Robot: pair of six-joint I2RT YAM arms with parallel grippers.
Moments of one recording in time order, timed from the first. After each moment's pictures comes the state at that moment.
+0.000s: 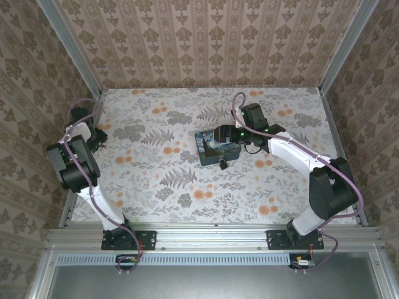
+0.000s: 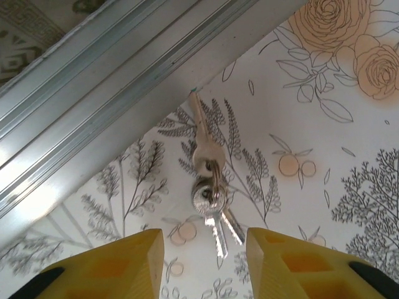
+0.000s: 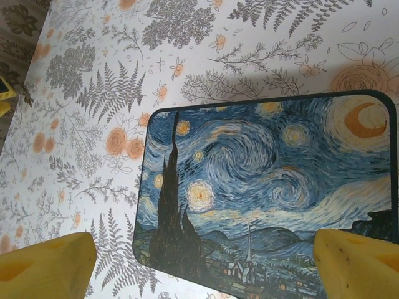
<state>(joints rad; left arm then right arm) 0.35 1.96 1.37 -0.57 -0.02 -0.48 0.41 1.58 1.14 -0.33 -0.29 0.42</state>
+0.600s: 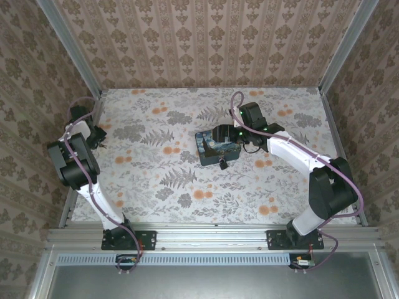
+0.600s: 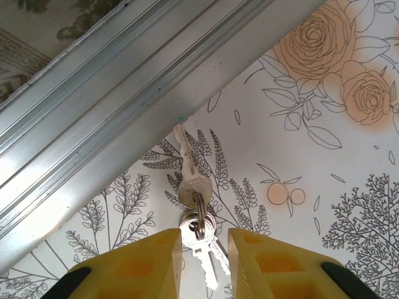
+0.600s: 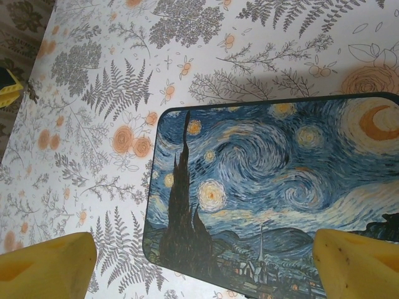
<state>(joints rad) 0.36 2.00 1.41 -0.56 -0.02 -0.47 0.42 1.59 1.17 -0.35 -0.29 0.42</state>
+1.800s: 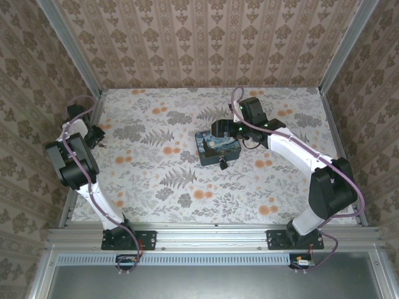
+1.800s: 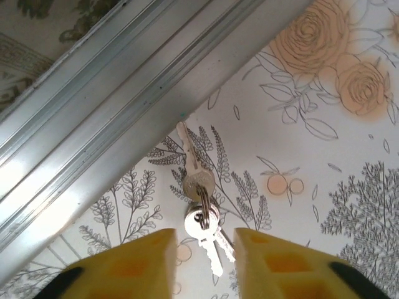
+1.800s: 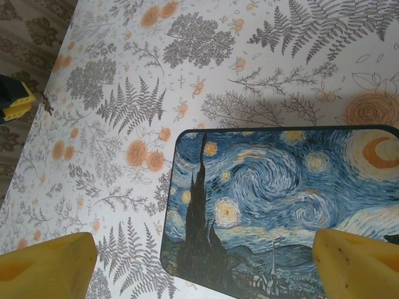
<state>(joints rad) 0.37 2.00 1.47 -0.64 0.02 -0.41 0.42 1.59 1.24 -0.39 -0.29 0.42</state>
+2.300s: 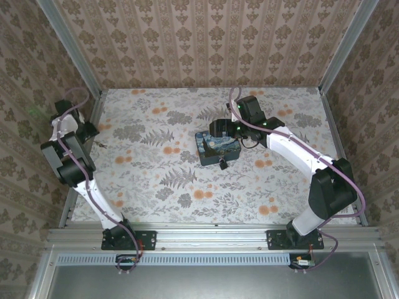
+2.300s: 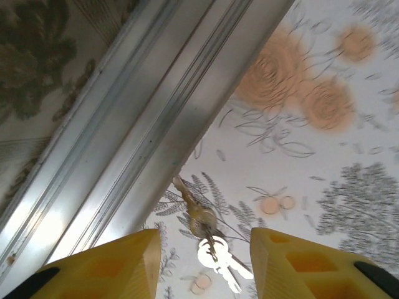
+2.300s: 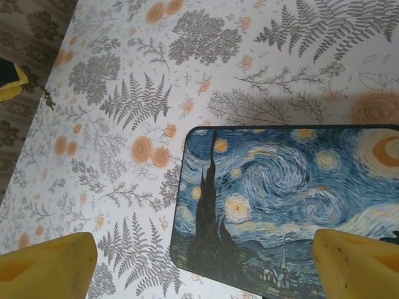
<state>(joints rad) 0.44 2.11 1.66 -0.75 0.15 -0.12 0.44 1.59 1.28 -0.45 -0.27 0.42</state>
